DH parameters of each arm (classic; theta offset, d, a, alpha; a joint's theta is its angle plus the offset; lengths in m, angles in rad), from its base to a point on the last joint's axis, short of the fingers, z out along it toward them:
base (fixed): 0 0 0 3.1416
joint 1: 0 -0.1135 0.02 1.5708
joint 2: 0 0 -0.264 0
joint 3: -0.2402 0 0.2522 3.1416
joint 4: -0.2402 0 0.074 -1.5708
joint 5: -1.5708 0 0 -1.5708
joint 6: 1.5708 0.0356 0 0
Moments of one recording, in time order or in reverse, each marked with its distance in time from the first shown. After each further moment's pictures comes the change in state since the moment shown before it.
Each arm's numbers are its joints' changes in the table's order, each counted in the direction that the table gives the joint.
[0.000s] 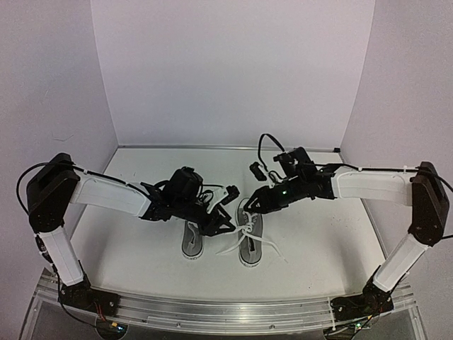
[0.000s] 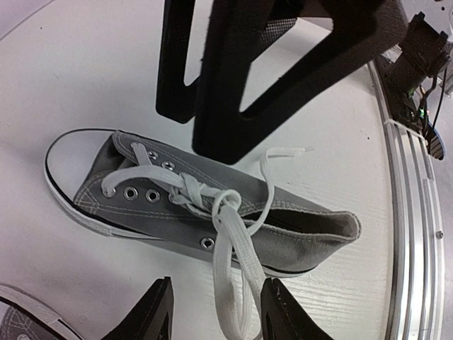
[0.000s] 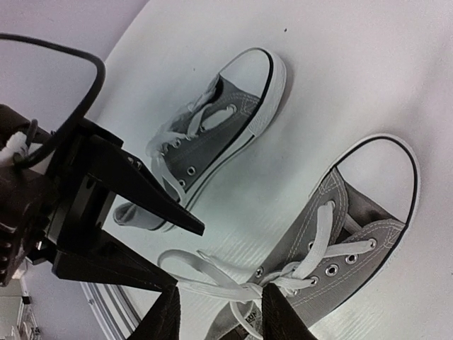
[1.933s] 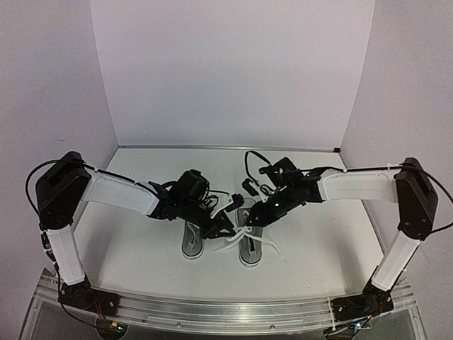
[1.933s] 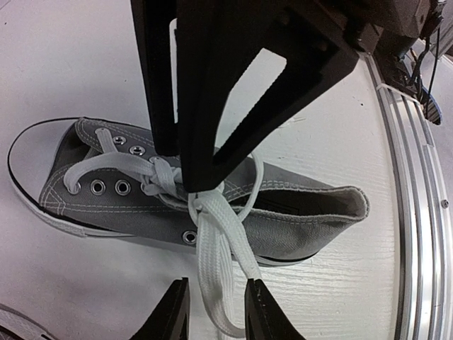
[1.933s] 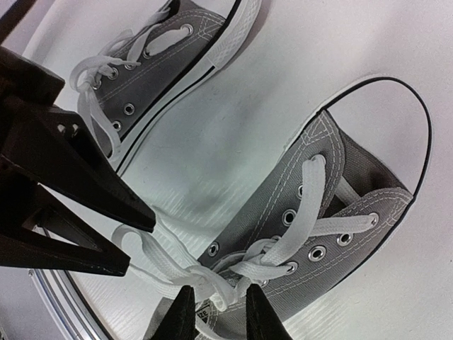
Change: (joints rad) left arm 0.000 0.085 -0.065 -0.102 -0.064 0.114; right arm -0.053 0.114 -0.035 -0.132 -0.116 -0.148
